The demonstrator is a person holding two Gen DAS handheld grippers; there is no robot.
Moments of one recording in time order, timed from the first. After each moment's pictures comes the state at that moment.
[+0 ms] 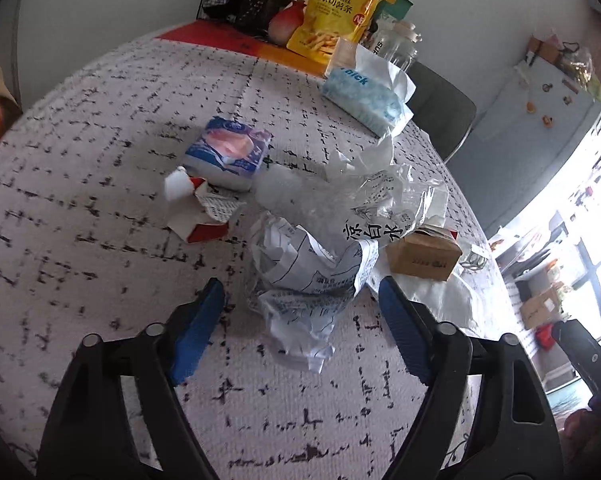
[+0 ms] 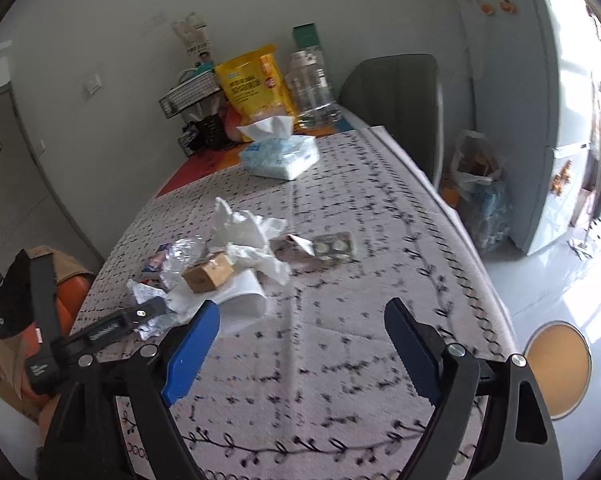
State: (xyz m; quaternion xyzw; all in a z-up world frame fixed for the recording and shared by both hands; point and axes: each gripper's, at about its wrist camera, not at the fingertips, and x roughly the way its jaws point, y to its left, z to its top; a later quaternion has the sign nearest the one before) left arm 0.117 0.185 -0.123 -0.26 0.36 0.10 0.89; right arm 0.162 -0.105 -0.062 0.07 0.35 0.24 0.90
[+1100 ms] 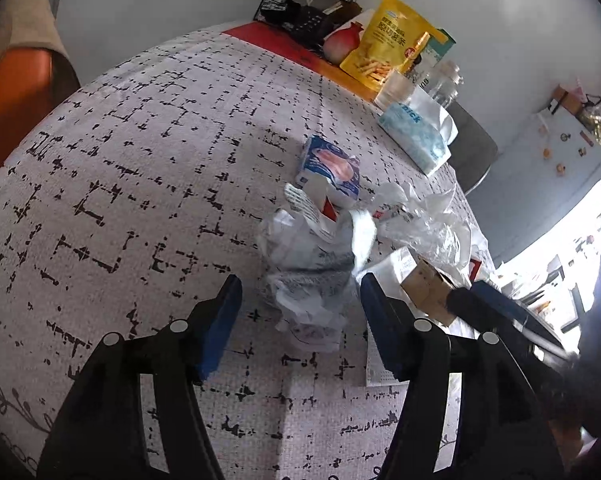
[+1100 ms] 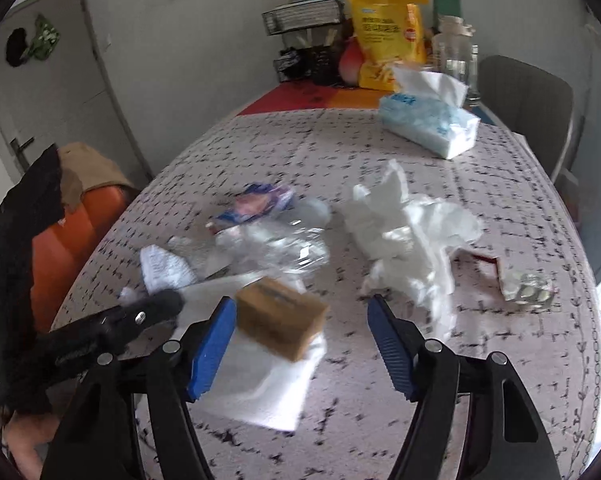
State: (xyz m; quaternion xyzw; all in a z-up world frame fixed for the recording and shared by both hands) left arm 0.062 0.250 -0.128 -0.32 0.34 0.14 0.87; right arm 0.171 0.066 -0.084 -0.07 0.39 0.37 0.84
